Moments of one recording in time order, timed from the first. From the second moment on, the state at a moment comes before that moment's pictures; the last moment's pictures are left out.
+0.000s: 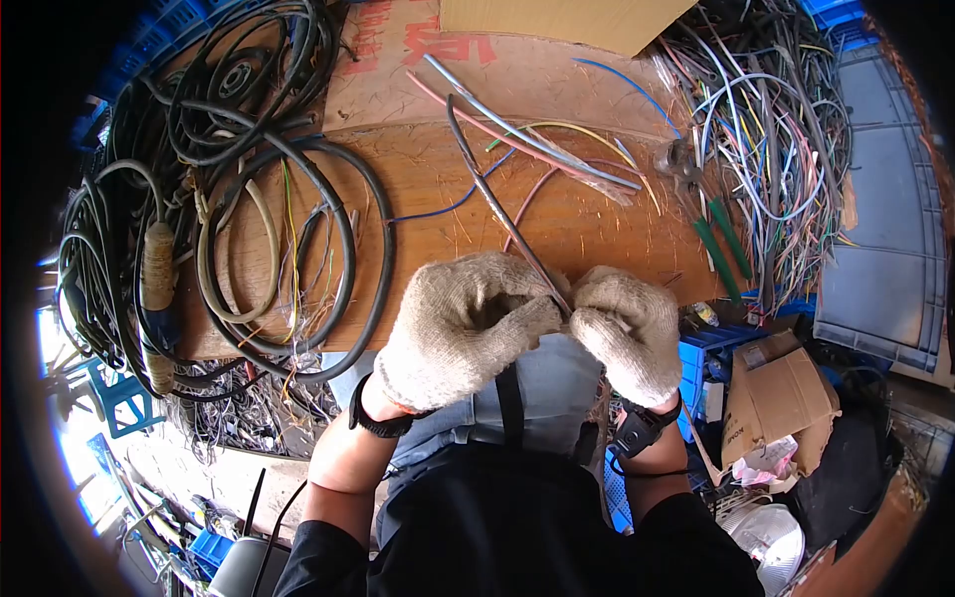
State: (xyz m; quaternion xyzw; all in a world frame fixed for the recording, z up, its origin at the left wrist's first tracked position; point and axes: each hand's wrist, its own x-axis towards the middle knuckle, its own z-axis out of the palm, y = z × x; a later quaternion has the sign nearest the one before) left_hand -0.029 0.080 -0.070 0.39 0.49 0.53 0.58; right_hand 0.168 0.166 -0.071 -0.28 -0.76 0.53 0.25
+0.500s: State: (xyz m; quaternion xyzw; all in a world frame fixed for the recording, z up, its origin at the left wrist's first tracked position) left_hand -0.021 0.077 -0.074 0.44 0.54 0.52 0.48; right_hand 0.165 0.164 -0.076 -0.27 -0.78 0.49 0.28
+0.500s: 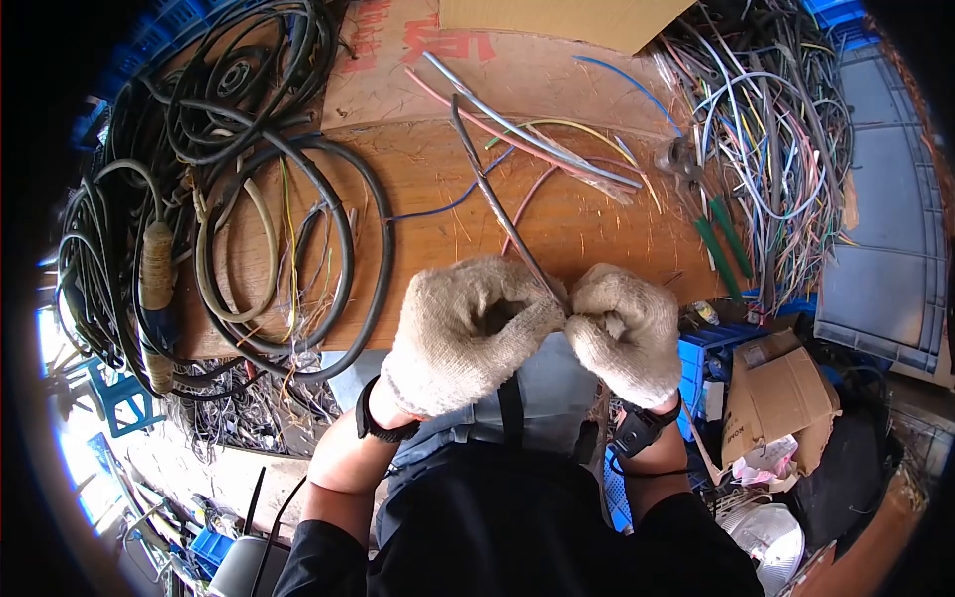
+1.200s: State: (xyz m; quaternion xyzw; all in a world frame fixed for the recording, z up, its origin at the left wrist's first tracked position) left_hand -0.030 0.076 -0.077 0.42 0.53 0.50 0.54; right_hand 0.165 0.164 -0.074 -0.26 -0.77 0.52 0.26
